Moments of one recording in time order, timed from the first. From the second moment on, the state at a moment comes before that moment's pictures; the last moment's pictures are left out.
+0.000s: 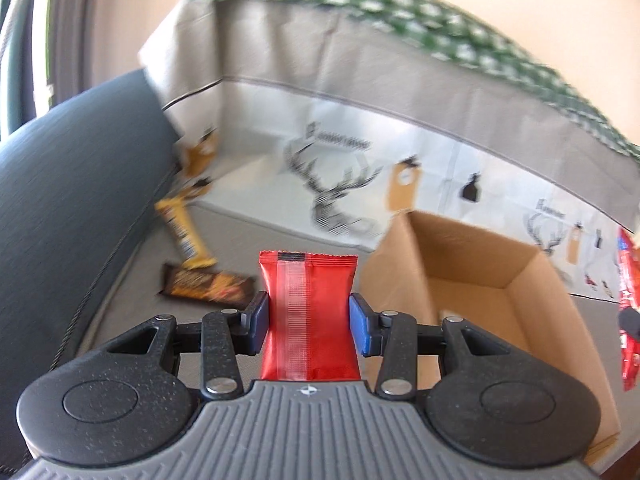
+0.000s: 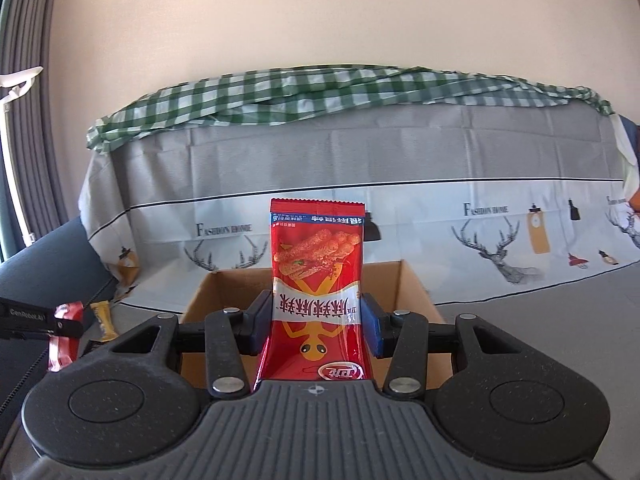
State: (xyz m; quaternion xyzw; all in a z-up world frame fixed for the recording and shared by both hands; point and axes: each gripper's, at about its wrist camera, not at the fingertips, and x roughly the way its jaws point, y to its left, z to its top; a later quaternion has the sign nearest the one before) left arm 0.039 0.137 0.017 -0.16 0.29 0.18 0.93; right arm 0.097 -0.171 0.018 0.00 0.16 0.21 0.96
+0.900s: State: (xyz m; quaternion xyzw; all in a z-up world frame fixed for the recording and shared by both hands) left arm 0.102 0.031 0.020 -0.09 0.25 0.02 0.97; right arm 0.109 -0.196 0.008 -0.04 0.17 0.17 0.97
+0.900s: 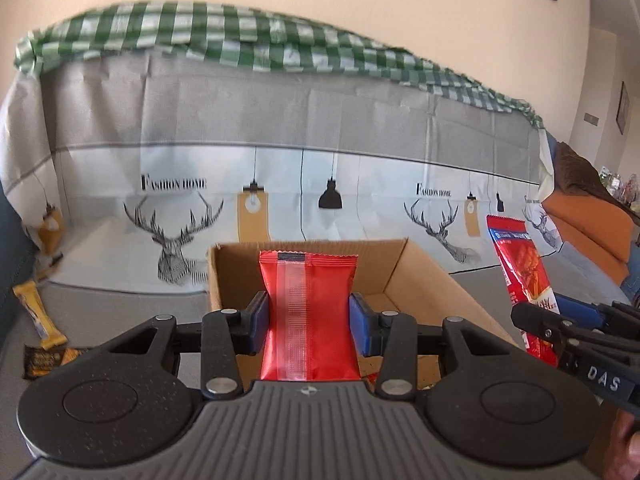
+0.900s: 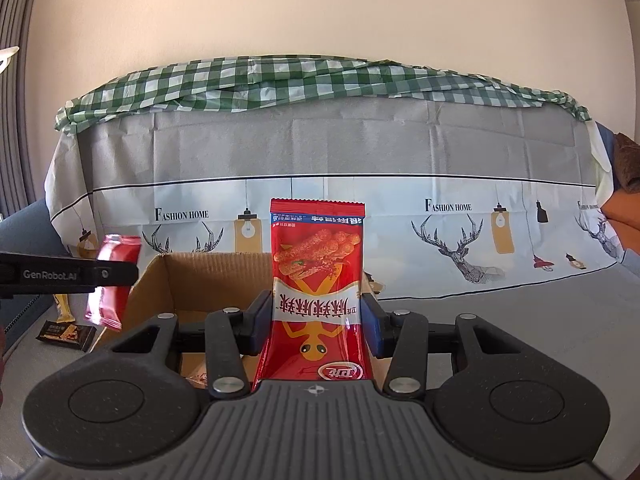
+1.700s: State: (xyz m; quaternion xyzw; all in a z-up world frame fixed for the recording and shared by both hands) left arm 0.124 0.025 0.029 -0.14 0.24 -0.03 0.96; right arm 0.109 -0.187 0.005 -0.04 0.16 0.13 0.98
